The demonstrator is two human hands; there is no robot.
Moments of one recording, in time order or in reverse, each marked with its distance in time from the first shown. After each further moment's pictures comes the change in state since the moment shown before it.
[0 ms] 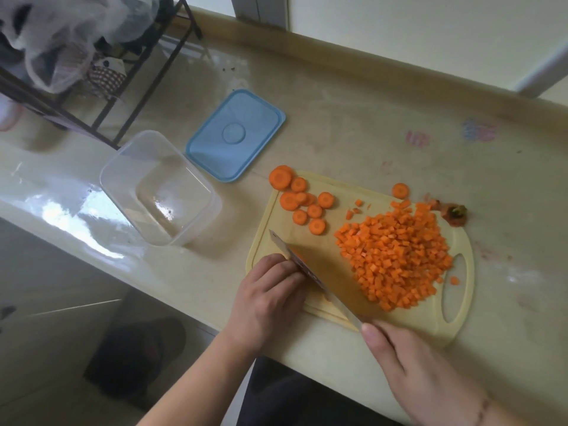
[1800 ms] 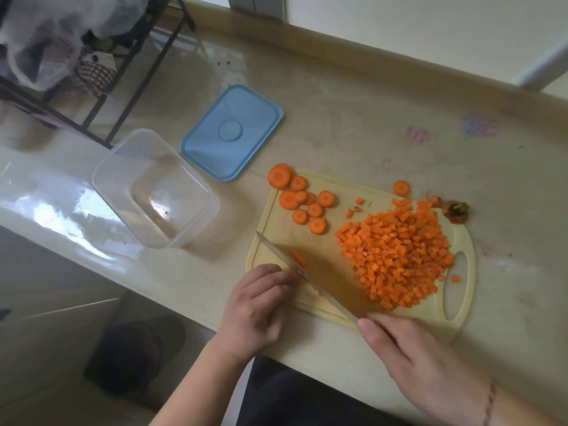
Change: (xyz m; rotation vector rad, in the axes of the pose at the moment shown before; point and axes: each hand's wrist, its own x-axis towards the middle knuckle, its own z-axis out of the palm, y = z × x) left_hand -0.005 0.001 -0.017 -0.191 -0.032 -0.033; right_hand 0.007 -0.009 -0.012 0.056 -0.080 -0.072
